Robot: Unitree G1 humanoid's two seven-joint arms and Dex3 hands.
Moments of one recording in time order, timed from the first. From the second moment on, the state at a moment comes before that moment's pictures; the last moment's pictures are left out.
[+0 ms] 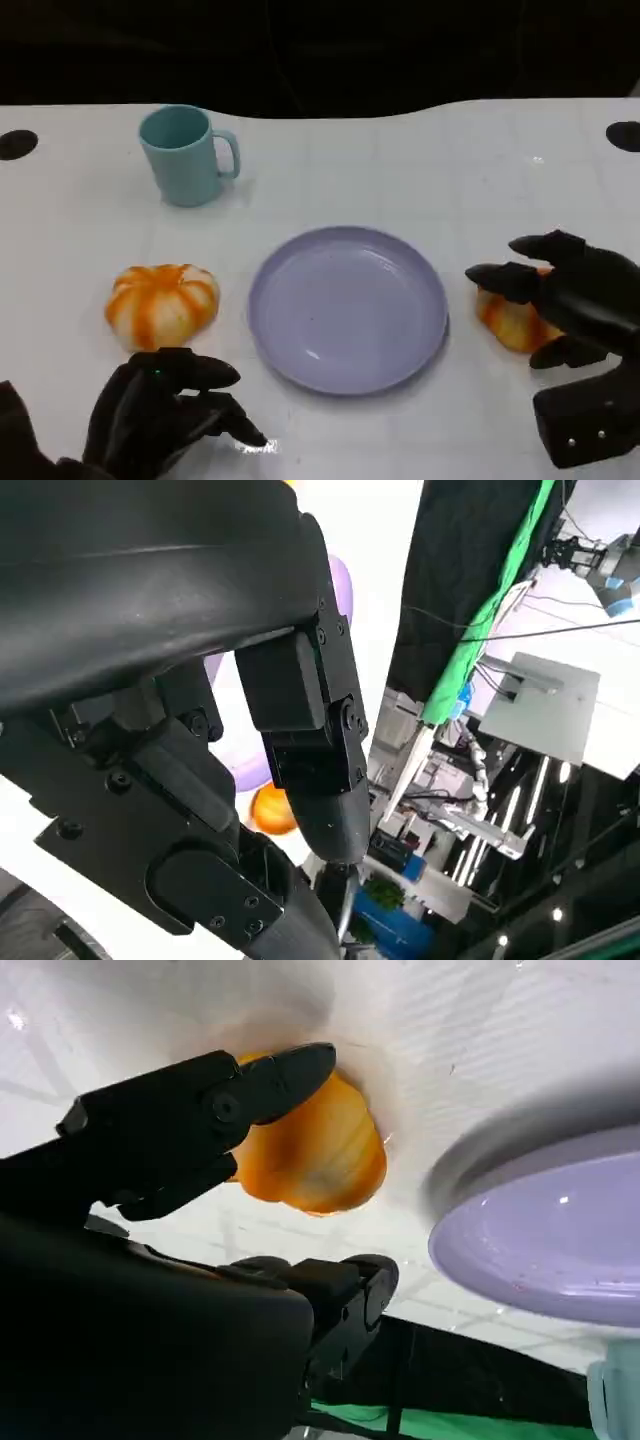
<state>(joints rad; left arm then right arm) -0.02 -0.04 0.16 0.40 -0.51 -0.07 -0.70 -0.50 -0.50 0.44 0.67 -0.93 -0.50 -0.17</state>
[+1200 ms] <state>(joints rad) 0.00 -0.04 0.16 0.38 -0.51 -0.07 -0.70 -0.68 -0.42 0.62 1.02 -0.93 -0.65 -0.57</state>
